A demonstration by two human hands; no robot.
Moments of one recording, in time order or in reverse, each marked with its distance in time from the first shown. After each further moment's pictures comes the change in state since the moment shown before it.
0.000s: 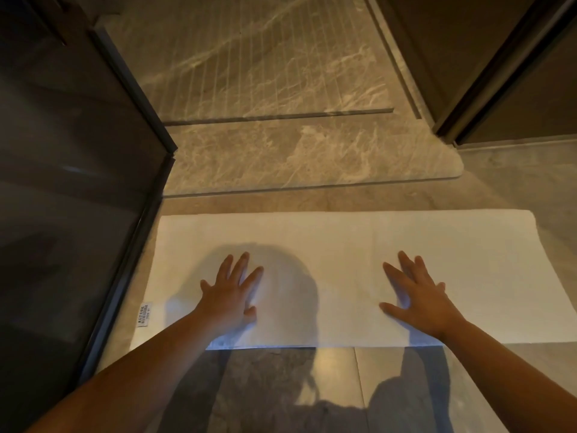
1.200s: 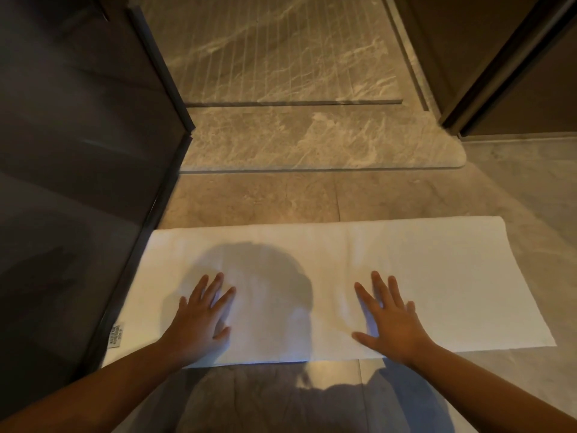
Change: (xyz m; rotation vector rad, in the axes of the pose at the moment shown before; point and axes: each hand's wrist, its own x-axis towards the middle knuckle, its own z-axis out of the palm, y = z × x) left_hand -0.106 -0.020 0.036 -0.061 0.051 -0.021; right_hand -0.063 -0.062 0.041 -0.276 -0.179 -0.084
